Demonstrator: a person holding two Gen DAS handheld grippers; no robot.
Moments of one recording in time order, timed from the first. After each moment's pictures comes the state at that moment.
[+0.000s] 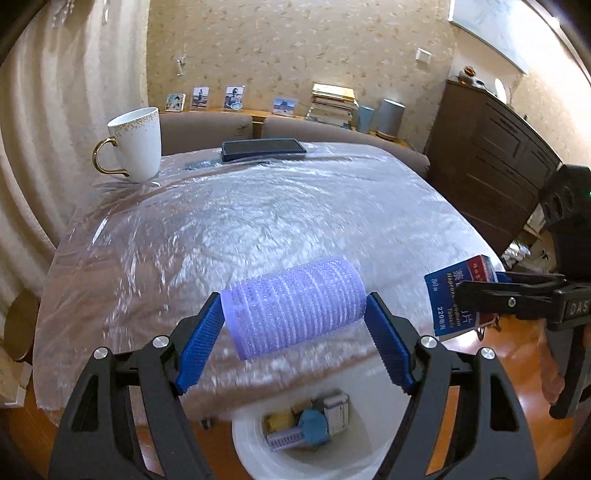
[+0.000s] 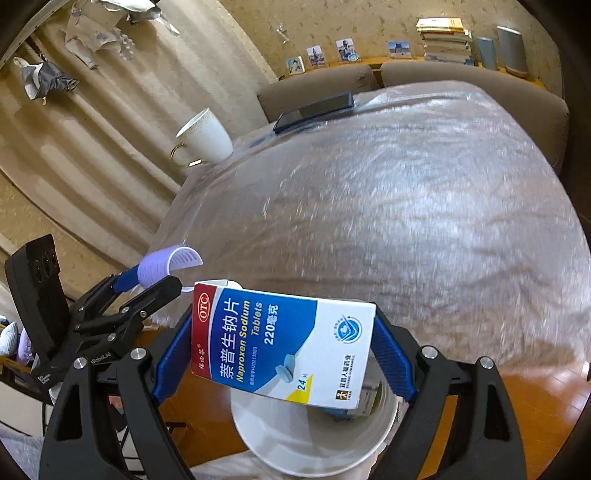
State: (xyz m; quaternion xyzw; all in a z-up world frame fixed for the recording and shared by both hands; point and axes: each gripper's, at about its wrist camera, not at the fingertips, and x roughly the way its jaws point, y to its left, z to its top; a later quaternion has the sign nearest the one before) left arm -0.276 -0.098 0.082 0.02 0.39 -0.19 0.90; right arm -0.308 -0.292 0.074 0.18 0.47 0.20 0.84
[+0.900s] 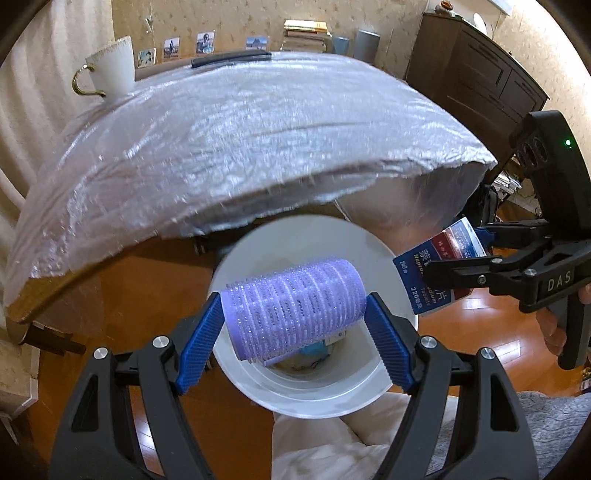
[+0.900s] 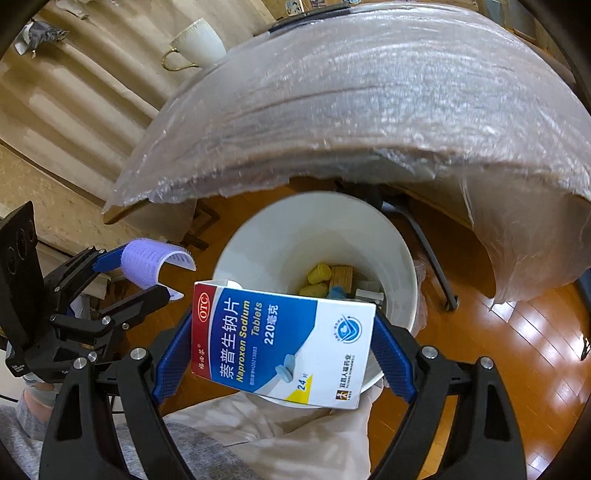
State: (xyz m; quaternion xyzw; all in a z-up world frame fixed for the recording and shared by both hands) left arm -0.351 -0.103 0.009 0.07 0.49 -0.22 0.84; right arm -0.365 -0.260 -0.010 0.13 0.56 0.20 0.79
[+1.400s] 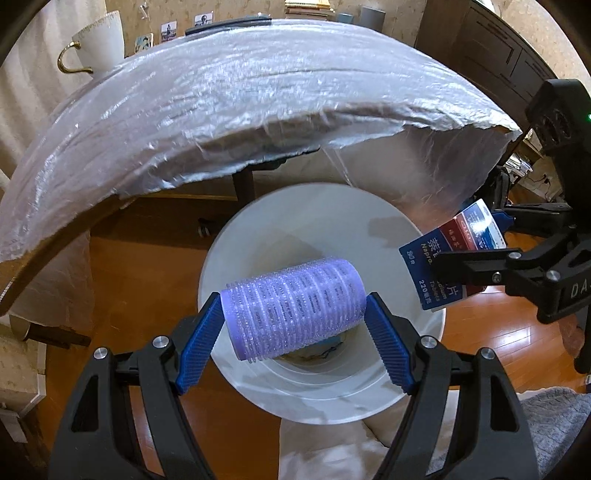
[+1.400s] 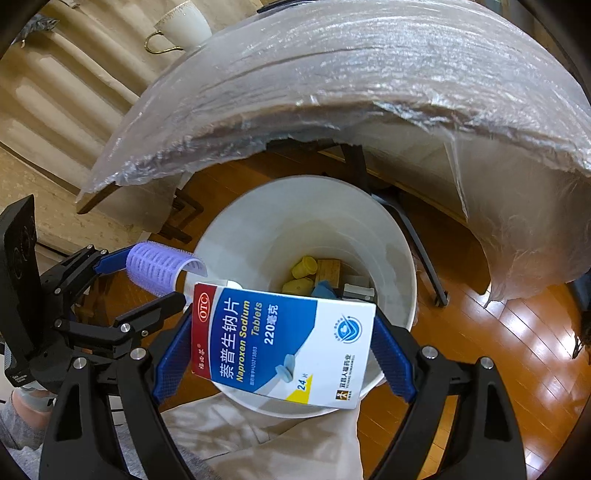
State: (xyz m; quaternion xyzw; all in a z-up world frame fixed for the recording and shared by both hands) left arm -0.343 -0.114 -0.037 0.09 0.52 -0.20 0.83; right arm -0.359 -0.241 -0.040 0.12 0.57 0.18 0.79
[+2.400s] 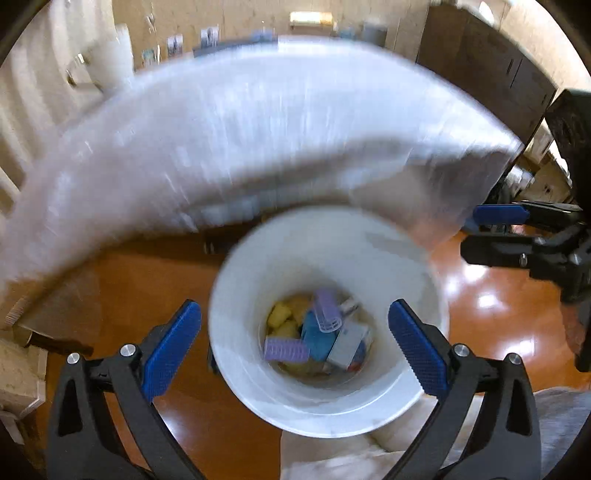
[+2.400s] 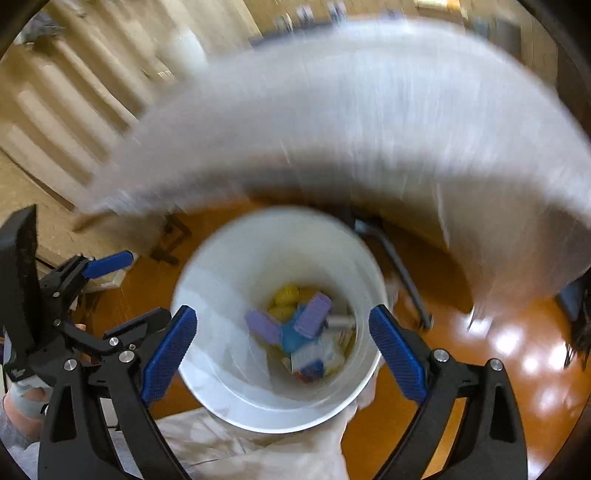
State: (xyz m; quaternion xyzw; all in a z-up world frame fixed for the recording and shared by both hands) left arm -0.356 -0.105 0.011 0.08 0.46 -0.20 0.86; right arm -0.371 -0.265 0.013 0.10 0.49 0.16 0.85
